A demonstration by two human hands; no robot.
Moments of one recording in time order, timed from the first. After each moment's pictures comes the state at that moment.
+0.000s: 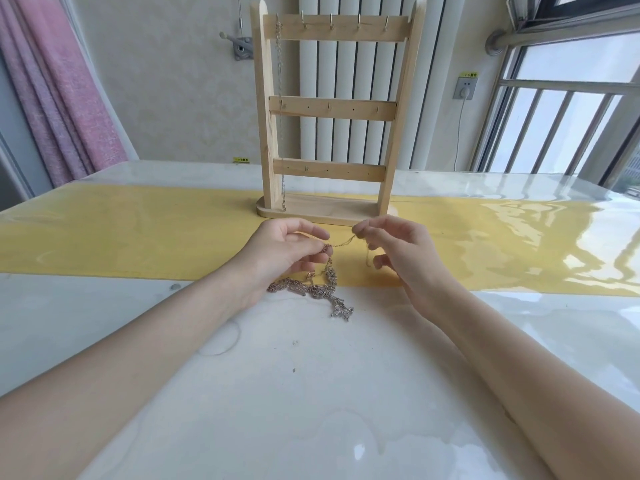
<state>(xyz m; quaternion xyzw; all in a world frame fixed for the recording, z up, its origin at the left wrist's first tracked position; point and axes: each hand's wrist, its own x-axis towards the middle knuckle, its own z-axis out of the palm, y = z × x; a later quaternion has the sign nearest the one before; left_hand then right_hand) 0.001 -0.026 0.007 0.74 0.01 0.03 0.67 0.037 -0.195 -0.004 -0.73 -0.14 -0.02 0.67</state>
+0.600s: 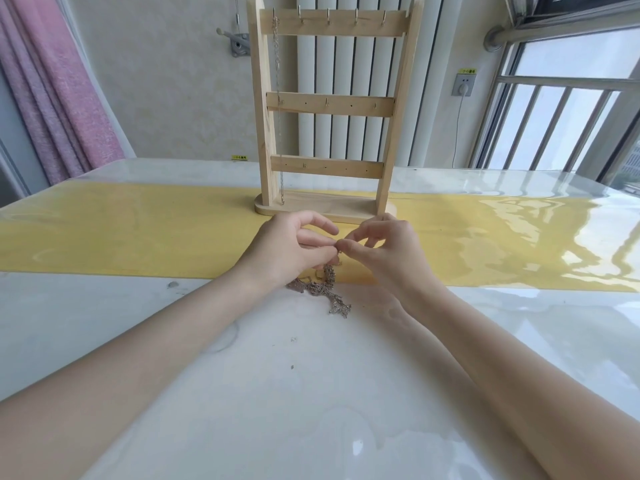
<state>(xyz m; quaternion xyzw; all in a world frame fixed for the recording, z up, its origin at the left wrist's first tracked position) -0.004 -0.033 0.010 0.84 -0.06 0.08 0.54 0.027 -0.183 0.000 -0.84 -0.17 -0.09 0.51</state>
